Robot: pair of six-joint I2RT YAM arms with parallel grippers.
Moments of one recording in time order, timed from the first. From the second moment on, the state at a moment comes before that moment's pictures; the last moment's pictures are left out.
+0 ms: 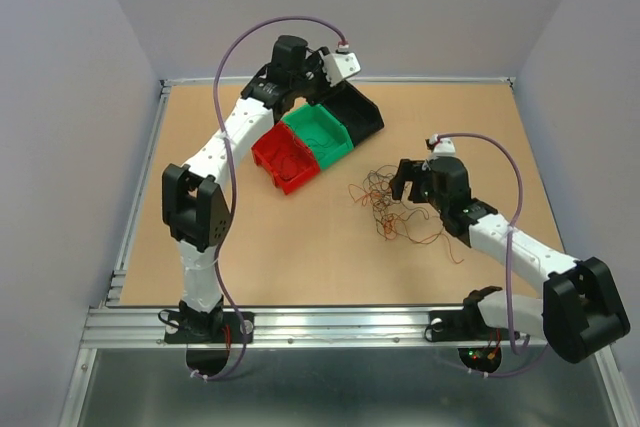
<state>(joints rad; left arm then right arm) -0.47 1.96 1.94 -0.40 0.26 0.77 0.41 1.15 0.58 0.10 0.15 0.35</state>
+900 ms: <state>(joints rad) -0.32 1.23 0.89 0.46 0.00 0.05 0.74 1.98 1.26 0.37 0.09 -0.01</state>
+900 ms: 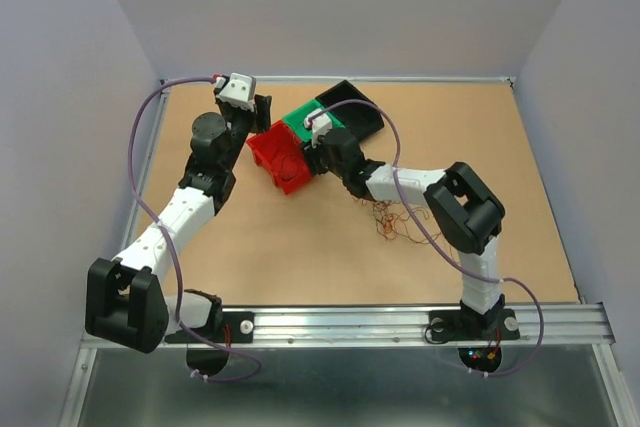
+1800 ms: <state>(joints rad) -0.29 1.24 0.88 0.48 0.01 0.03 0.81 2.13 1.42 0.35 0.42 -0.11</state>
